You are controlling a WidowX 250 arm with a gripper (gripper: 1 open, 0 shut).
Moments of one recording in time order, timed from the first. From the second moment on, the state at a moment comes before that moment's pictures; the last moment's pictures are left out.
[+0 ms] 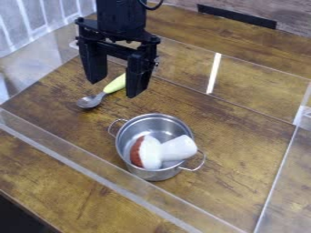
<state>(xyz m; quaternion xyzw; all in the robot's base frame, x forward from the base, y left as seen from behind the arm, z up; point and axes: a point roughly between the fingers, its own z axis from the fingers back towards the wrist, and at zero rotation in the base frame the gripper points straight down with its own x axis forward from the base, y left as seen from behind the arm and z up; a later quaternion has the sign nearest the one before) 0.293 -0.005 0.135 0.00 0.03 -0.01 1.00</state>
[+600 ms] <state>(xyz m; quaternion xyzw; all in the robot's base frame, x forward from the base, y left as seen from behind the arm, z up) 0.287 -0.012 0.093 -0.01 0.05 0.23 0.97</state>
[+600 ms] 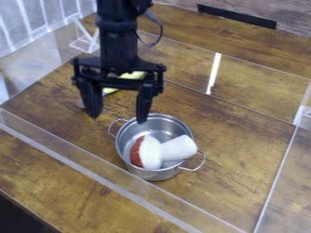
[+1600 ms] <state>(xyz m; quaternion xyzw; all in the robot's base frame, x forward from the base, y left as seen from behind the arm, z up) 0.305 -0.043 0.060 -0.02 0.01 0.38 0.93</state>
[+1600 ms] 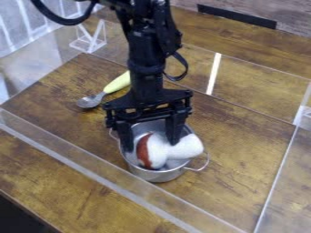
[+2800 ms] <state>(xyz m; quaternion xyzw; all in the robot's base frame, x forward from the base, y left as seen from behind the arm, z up) 0.338 -0.060 0.031 0.02 -0.04 0.44 0.90</state>
